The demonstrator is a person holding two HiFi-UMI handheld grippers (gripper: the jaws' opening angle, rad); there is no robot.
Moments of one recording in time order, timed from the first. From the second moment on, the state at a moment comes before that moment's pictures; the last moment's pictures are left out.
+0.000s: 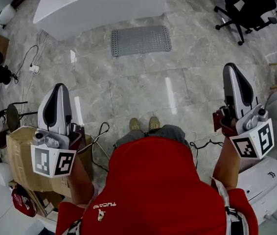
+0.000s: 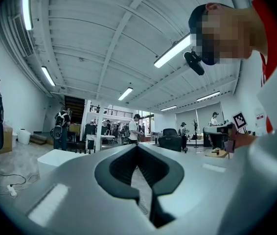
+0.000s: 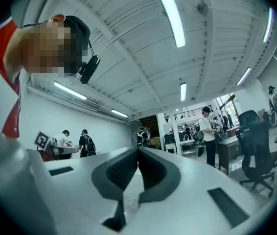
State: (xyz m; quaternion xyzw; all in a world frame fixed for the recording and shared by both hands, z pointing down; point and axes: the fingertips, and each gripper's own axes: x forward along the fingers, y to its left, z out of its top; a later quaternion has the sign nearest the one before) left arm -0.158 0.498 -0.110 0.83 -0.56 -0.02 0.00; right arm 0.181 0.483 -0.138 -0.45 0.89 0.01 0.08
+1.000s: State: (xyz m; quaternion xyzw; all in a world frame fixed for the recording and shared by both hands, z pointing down) left arm -0.110 0.472 -0.116 0.81 -0.58 0.00 -0.02; right arm 0.248 0.457 -0.121 -0.44 0.89 0.00 0.09
